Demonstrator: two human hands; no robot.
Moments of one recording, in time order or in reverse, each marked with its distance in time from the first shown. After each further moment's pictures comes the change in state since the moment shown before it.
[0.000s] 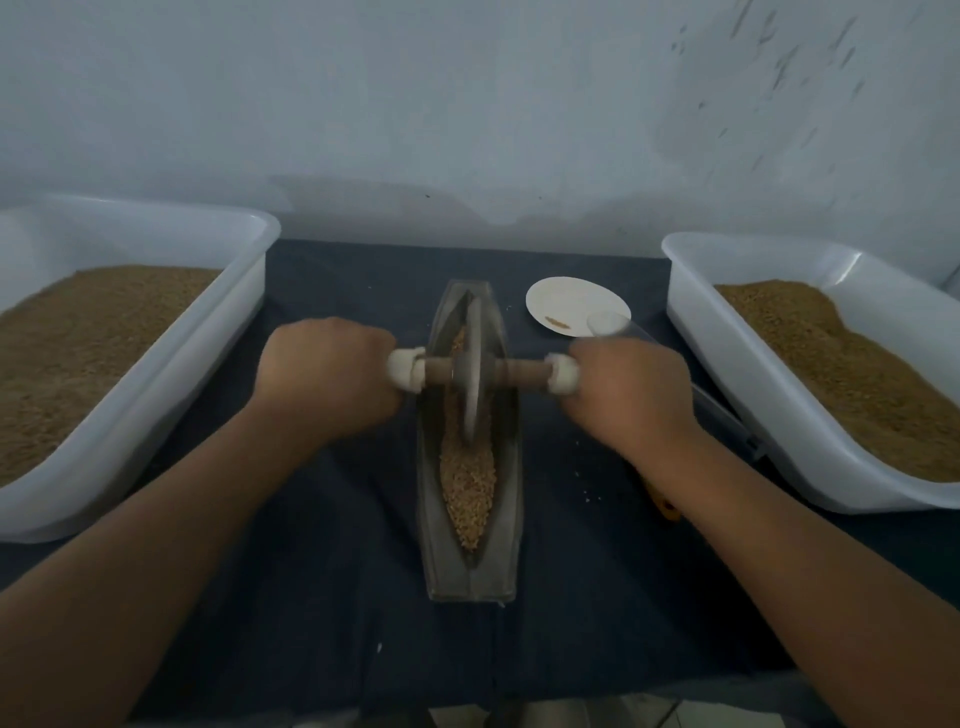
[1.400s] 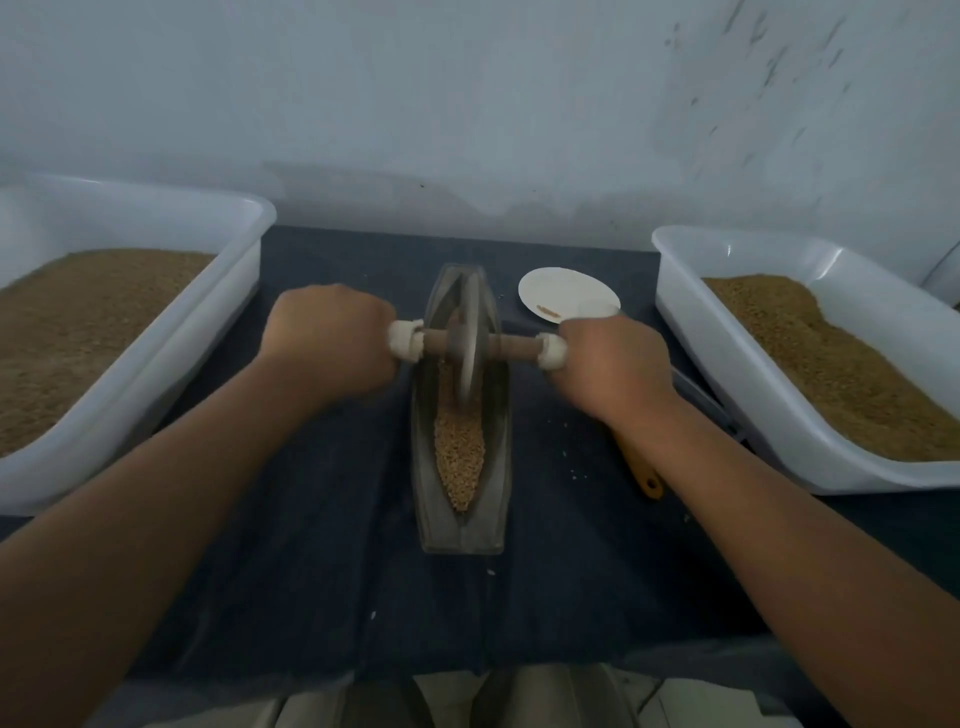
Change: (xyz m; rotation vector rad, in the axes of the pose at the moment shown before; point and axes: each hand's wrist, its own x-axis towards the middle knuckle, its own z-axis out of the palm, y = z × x) left_hand 0.016 0.000 -0.009 -0.027 -0.053 -0.003; right_hand 0.013 0.000 -0.003 0.038 -0.125 0.027
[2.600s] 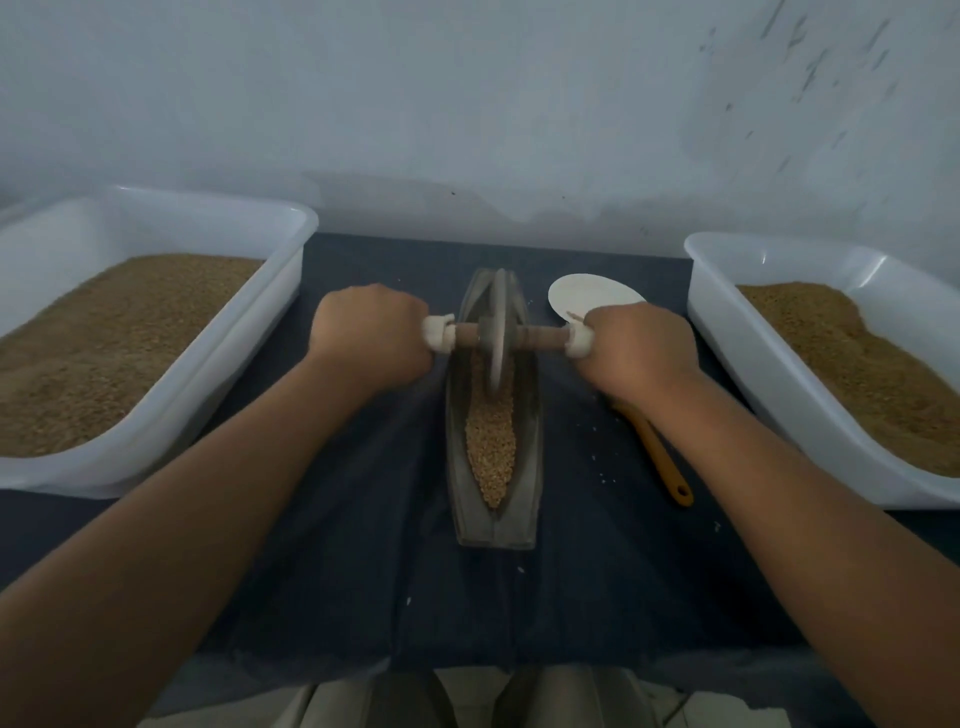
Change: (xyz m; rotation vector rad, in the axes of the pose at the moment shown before) left_hand 0.007 0.001 0.003 -0.032 0.002 -0.062; right_hand 0.024 -0.001 -0.003 0.010 -0.059 0.021
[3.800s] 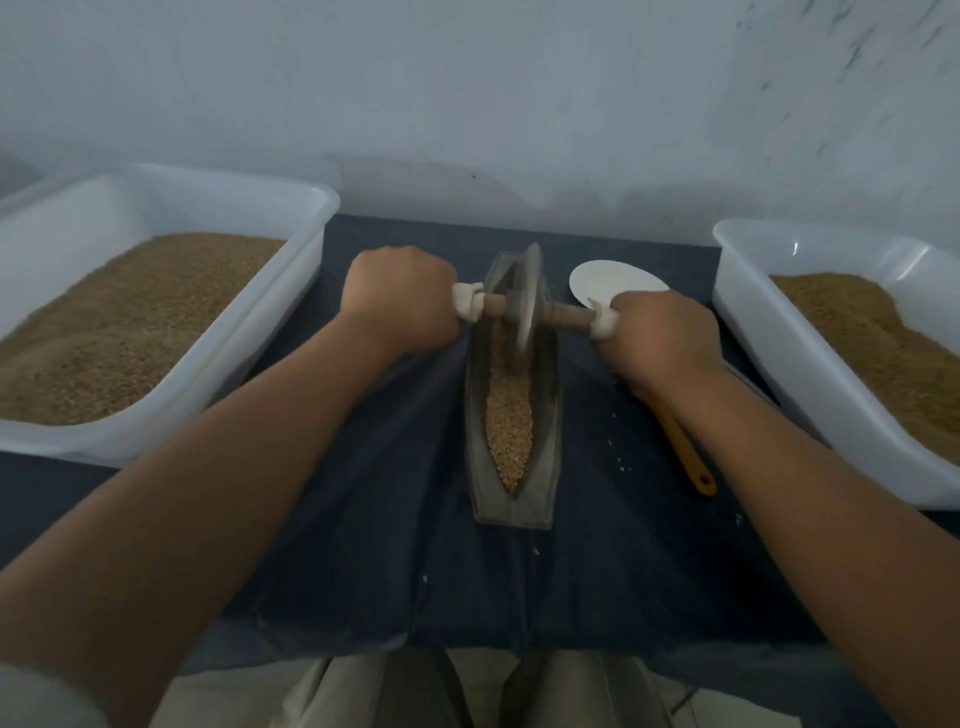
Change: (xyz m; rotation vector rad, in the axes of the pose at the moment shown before) left_hand 0.018 0.005 -0.008 0.056 0.027 0.033; right_hand 0.008 0.001 0.014 0.017 0.040 0.058
